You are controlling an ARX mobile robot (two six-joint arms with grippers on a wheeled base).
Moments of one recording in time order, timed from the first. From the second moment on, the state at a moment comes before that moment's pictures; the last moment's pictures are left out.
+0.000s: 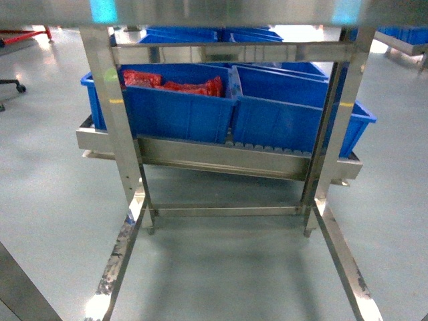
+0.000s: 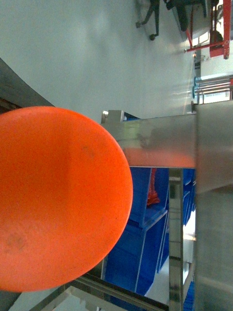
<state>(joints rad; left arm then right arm) 0.00 0.01 0.01 -0.01 0.00 0.00 0.00 0.00 0.01 -0.01 0.00 0.00</state>
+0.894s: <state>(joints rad) 0.00 0.01 0.01 -0.01 0.00 0.00 0.00 0.00 0.01 -0.01 0.00 0.00</state>
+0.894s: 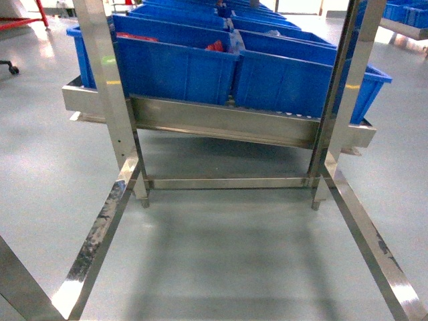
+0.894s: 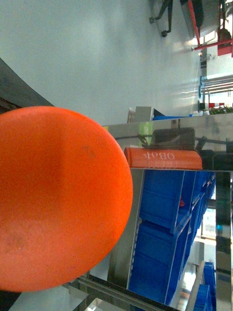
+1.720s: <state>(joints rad) 0.00 0.01 0.01 -0.01 0.00 0.00 0.00 0.00 0.01 -0.01 0.00 0.00</state>
